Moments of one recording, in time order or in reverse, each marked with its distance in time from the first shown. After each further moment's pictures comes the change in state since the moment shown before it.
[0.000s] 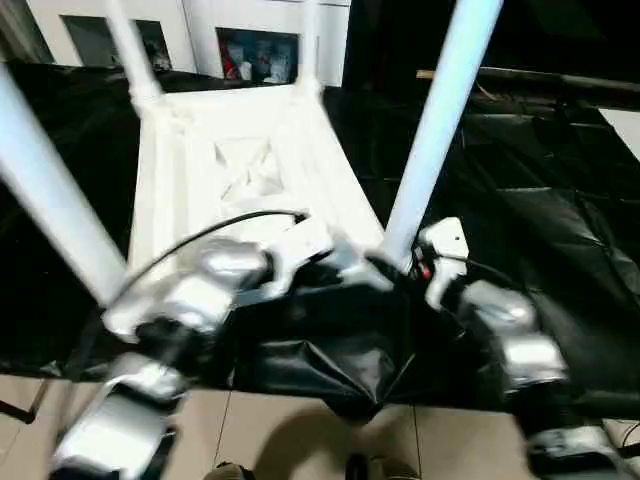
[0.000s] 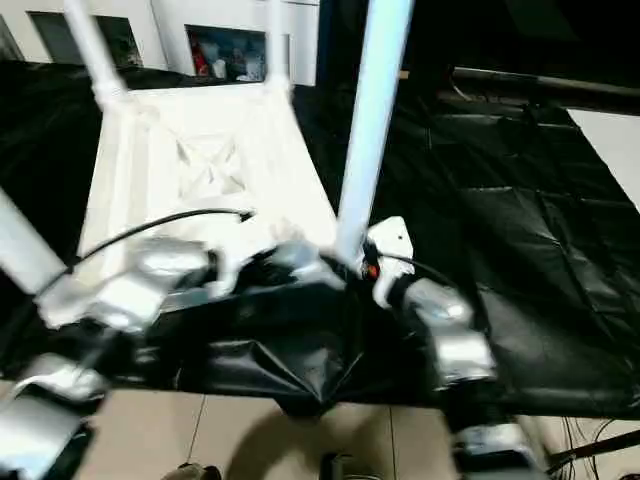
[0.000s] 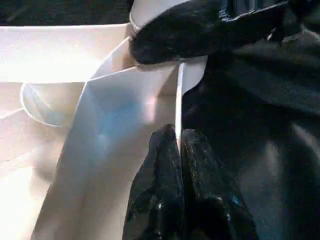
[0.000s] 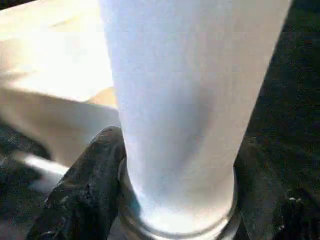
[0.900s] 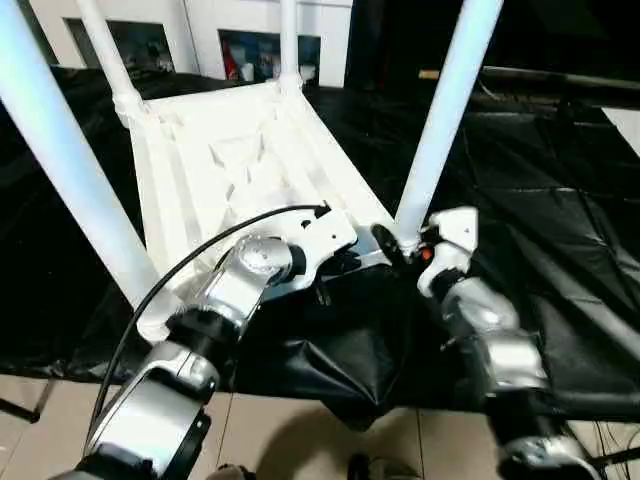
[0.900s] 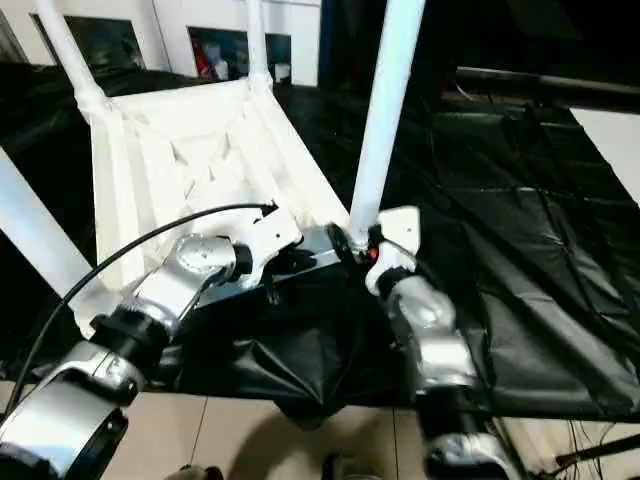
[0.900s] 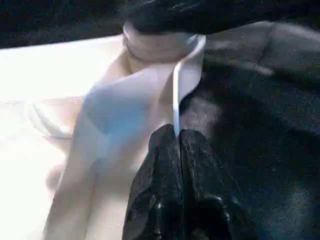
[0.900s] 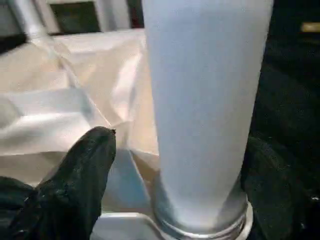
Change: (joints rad) left arm -0.007 -0.052 0.012 0.060 0.017 -0.120 0.082; right arm 0.056 -0.004 -0.042 -0.179 0.099 0.052 0.017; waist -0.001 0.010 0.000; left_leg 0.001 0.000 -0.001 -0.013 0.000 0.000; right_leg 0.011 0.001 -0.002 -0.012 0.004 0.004
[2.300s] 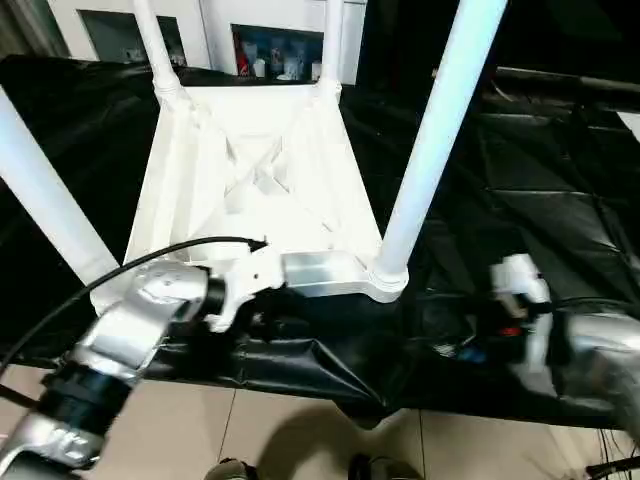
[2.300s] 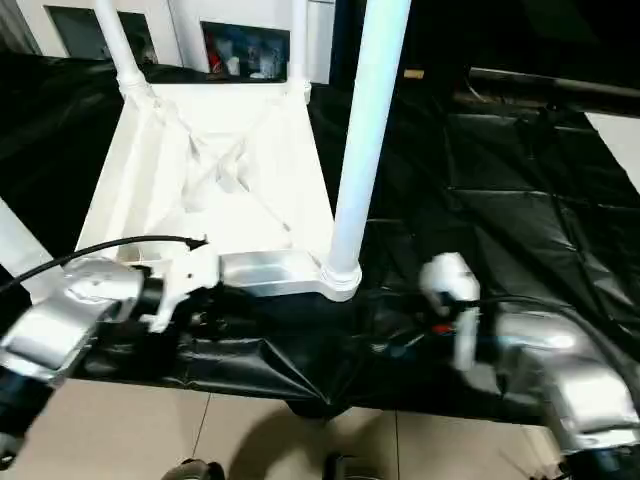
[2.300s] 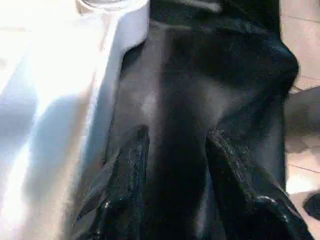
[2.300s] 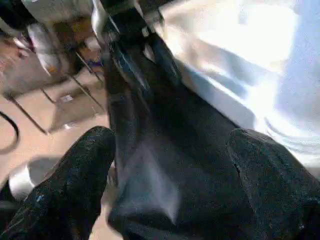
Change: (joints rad) left arm 0.304 0.412 0.001 -0.576 -0.183 0.236 -0.393; right arm 0.215 -0.441 0.099 -0.411 0.303 0.342 0.711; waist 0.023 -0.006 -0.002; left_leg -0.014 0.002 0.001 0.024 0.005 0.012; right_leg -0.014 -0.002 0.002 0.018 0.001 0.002
